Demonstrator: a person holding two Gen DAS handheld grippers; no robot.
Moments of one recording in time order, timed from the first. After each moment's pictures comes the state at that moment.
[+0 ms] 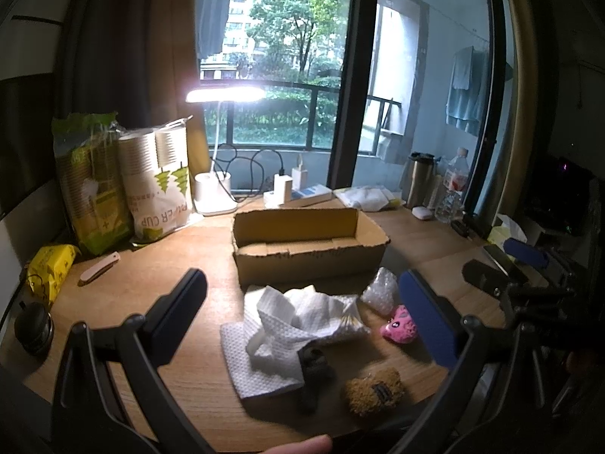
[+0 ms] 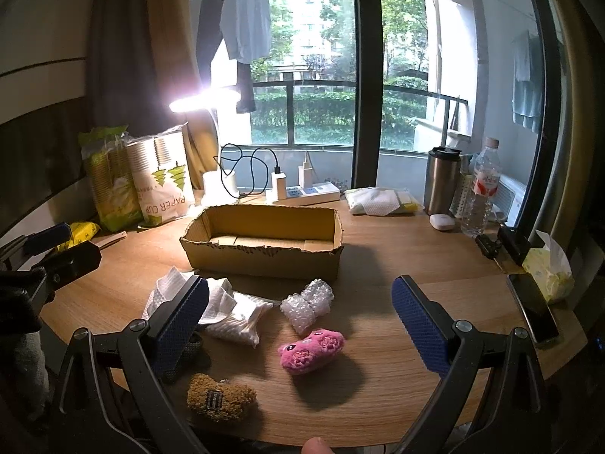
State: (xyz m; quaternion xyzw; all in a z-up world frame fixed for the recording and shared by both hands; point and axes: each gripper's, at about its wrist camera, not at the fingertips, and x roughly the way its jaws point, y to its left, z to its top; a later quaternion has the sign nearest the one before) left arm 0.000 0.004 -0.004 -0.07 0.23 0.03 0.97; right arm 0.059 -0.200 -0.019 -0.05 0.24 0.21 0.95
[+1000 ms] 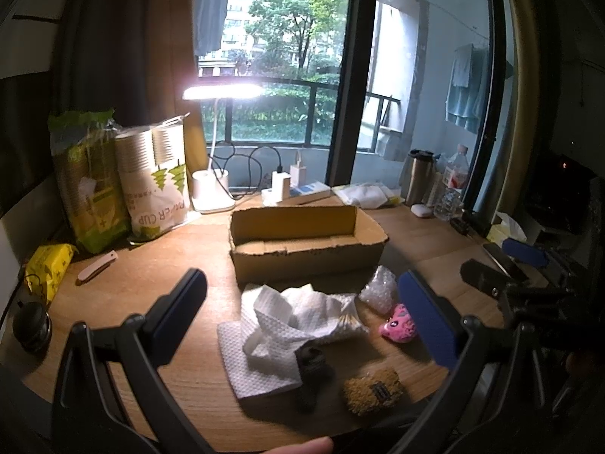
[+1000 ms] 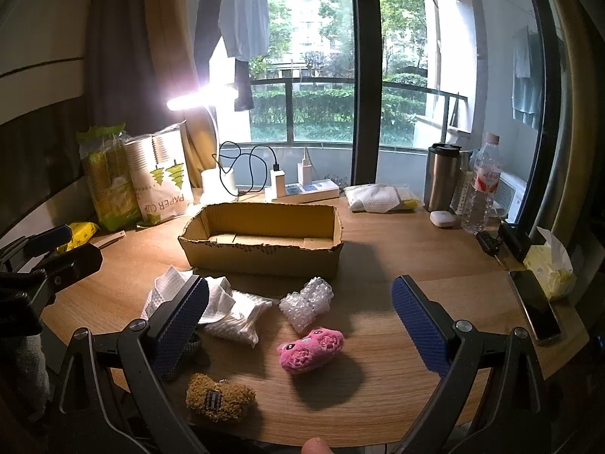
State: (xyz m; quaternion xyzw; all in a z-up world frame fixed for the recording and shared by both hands) left arm 0.005 -0.002 -0.005 -0.07 0.23 0.03 0.97; right arm 0.061 -0.203 -0.023 -0.05 0.24 0.21 0.95
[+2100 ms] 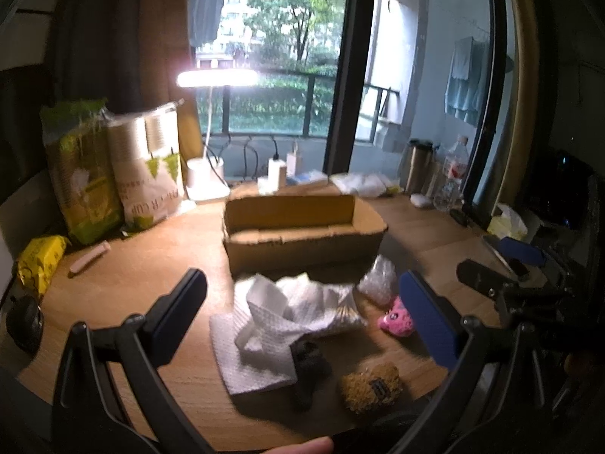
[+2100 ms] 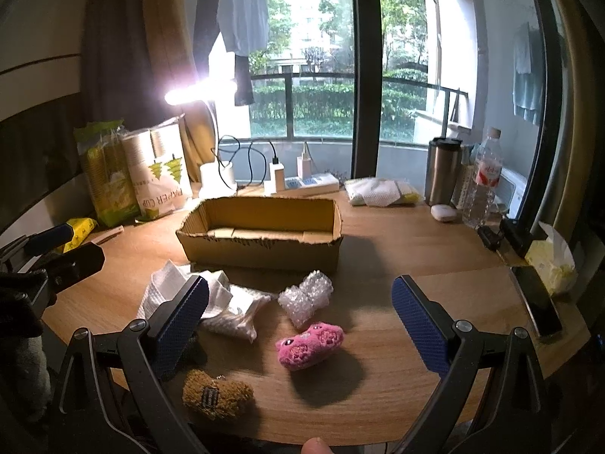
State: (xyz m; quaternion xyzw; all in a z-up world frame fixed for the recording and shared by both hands) left arm 0.017 -0.005 -0.019 -0.07 0.26 0.02 0.96; right arm 0.069 -0.201 -0.035 -0.05 0.26 0.21 0.94
